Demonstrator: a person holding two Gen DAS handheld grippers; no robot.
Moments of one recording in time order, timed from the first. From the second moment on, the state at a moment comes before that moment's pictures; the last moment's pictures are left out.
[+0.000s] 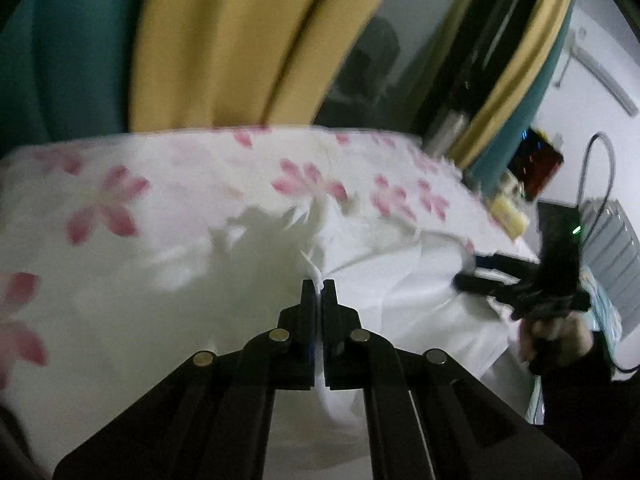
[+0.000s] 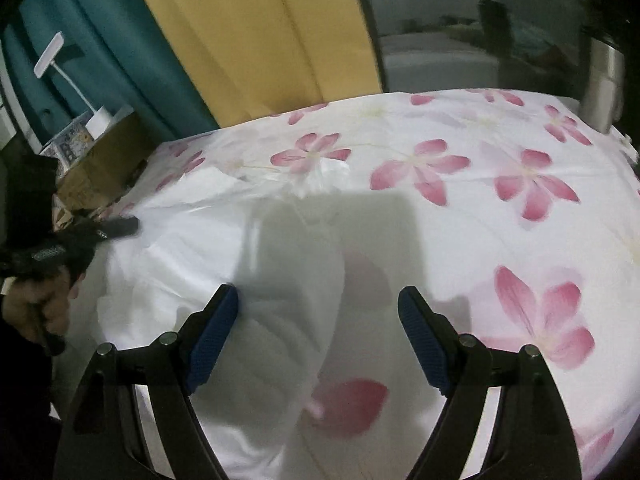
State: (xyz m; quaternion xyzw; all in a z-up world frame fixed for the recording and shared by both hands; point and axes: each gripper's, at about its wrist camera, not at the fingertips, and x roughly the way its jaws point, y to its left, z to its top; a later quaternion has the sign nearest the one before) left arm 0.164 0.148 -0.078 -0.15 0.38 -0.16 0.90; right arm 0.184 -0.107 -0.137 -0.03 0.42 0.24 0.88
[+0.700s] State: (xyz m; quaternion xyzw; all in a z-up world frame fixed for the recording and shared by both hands) left arm 0.119 0.207 -0.109 -0.25 0.41 -0.09 0.88; right arm 0.194 -0.030 -0.159 -0.10 0.42 0.28 0.86
